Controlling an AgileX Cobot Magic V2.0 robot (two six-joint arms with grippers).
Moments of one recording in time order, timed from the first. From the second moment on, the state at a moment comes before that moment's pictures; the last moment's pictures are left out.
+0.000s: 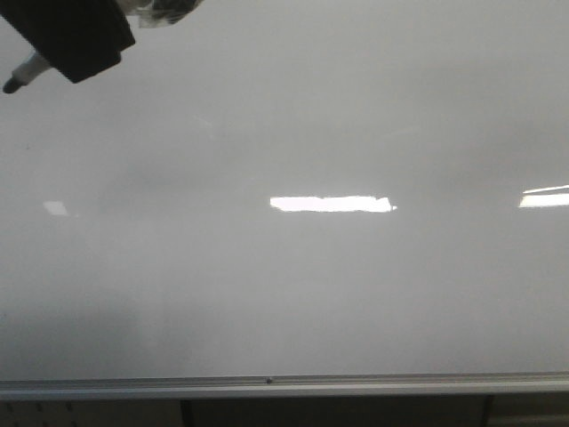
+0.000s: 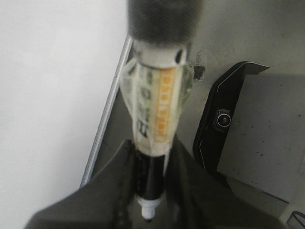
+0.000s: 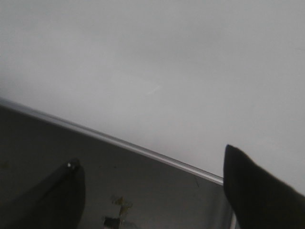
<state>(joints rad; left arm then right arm) -0.77 1.27 -1.25 -0.14 1.17 0.53 0.12 0.79 -0.78 0.17 0.80 -0.34</state>
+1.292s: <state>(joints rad) -0.77 1.27 -1.25 -0.15 1.19 0.62 0.73 1.39 -1.39 0.48 1.08 -0.93</state>
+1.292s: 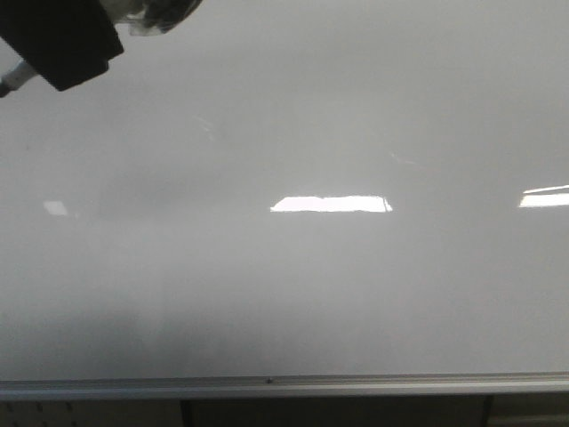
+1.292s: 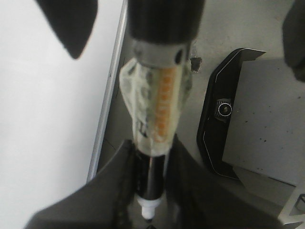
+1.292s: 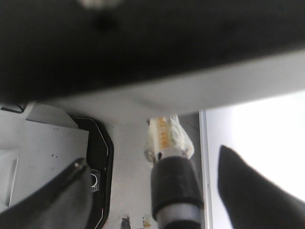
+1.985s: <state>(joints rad) -0.78 1.27 -1.25 -0.15 1.18 0.62 0.73 1.39 -1.39 0.48 1.07 -0.93</state>
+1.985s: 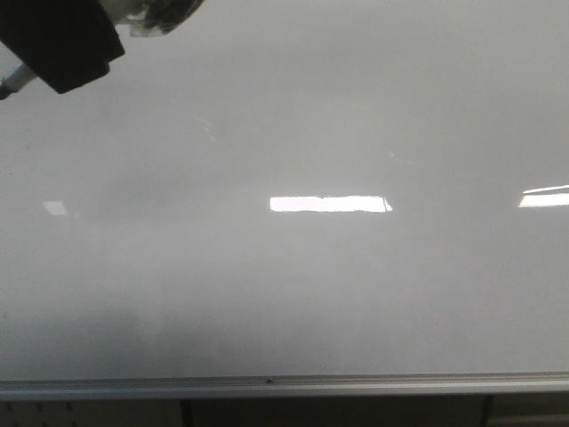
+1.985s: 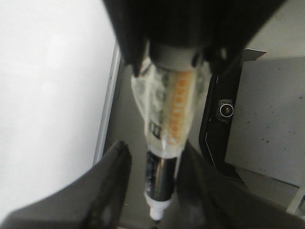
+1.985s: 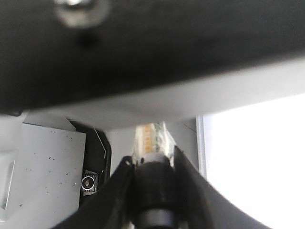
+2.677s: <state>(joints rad) -0.44 0.88 -1.01 -0.16 1.00 0.37 0.32 1.10 -1.17 0.15 0.97 -0.35</state>
